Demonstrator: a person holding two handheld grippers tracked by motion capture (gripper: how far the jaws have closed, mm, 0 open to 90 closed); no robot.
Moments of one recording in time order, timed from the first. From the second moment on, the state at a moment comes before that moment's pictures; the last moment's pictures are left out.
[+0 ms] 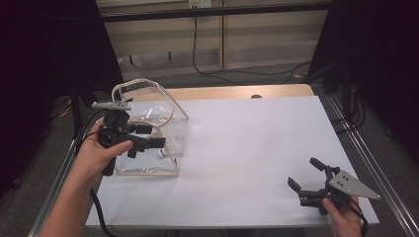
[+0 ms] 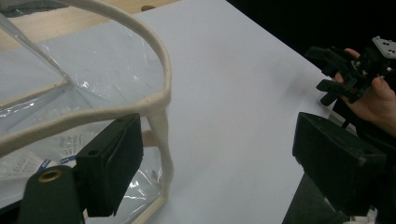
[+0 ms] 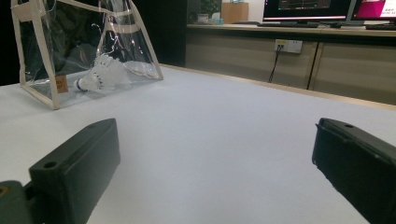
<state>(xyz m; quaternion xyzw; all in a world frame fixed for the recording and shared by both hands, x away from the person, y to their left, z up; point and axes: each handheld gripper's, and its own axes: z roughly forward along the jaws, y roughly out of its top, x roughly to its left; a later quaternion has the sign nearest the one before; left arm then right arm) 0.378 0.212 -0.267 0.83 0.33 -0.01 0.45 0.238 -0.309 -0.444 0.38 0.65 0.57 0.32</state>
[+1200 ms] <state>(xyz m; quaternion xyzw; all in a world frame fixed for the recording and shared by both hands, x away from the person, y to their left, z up) 0.366 0.200 -0.311 0.83 0.30 0.01 0.46 0.237 -0.309 -0.444 0.38 0.65 0.57 0.32</state>
